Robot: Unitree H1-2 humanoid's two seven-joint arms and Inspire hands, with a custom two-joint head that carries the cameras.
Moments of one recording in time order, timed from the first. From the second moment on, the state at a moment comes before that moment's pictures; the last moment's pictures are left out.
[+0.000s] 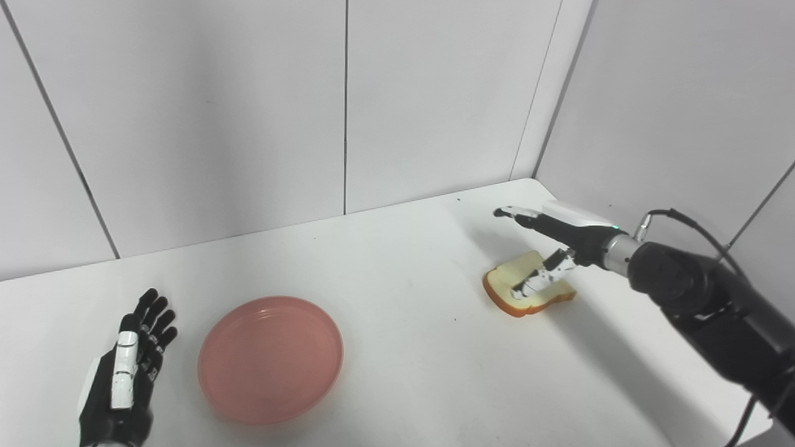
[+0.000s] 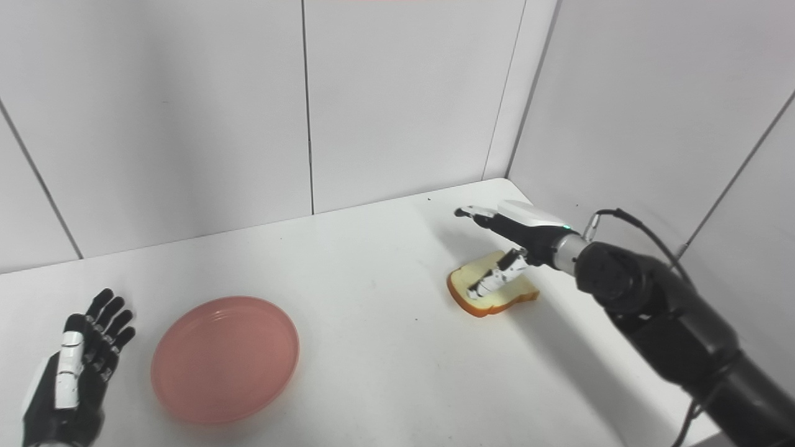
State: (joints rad) left arm -0.37 0.02 0.01 0.32 -0.14 -0.04 -0.18; right arm -0.21 -1.04 -0.03 -0.15 -0.34 0.34 0.53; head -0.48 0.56
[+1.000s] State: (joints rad) left arm -0.36 0.02 0.00 0.32 -0.14 -0.06 -0.19; right arm -0.30 -1.03 0.18 0.01 -0.65 0.14 0.56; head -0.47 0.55
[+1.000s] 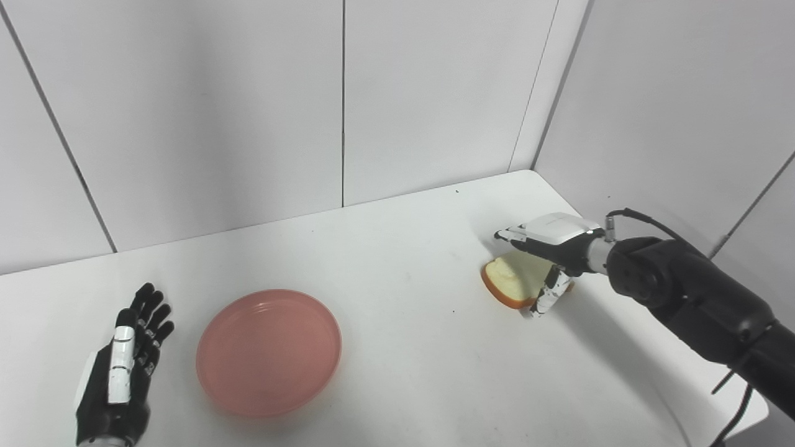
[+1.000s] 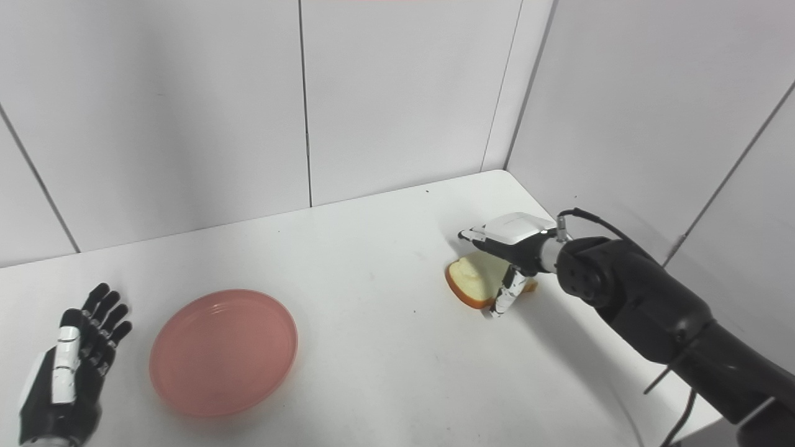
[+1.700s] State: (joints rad) left arm -0.36 0.01 0.00 0.32 -0.15 -0.06 -0.19; right arm -0.35 -0.97 0.21 0.09 -0.71 0.11 0.55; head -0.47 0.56
